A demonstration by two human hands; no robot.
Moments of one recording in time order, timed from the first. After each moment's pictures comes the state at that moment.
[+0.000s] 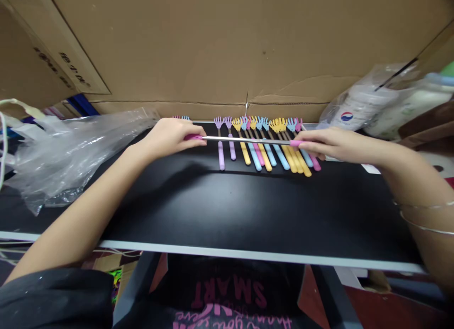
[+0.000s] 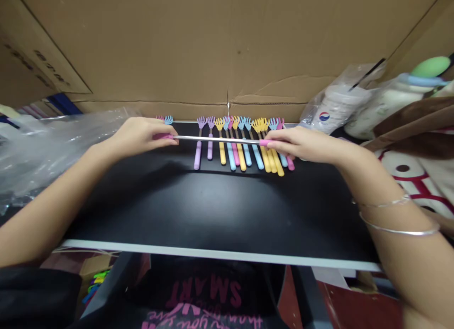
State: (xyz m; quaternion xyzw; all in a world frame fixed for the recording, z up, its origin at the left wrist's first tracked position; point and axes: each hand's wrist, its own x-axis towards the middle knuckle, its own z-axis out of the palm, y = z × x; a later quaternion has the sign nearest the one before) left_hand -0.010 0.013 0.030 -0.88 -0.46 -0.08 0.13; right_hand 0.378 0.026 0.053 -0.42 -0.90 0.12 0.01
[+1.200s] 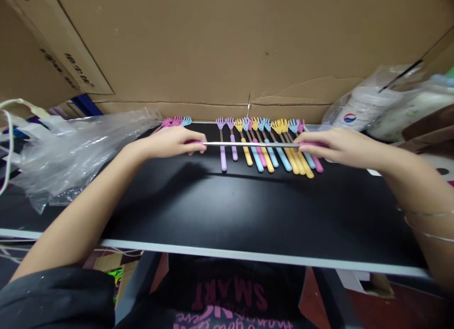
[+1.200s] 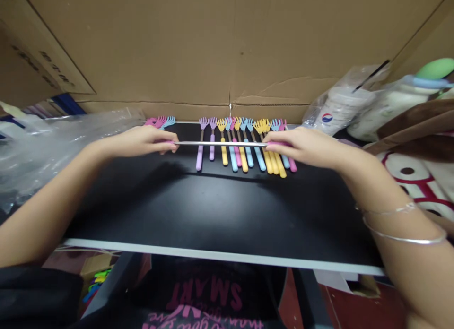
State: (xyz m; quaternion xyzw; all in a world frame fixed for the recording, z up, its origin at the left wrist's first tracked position) left_hand -0.006 0.004 0.042 -0.90 -0.43 -0.03 -0.10; right_hand 0.370 0.016 0.054 -0.40 -0.91 0.07 0.02
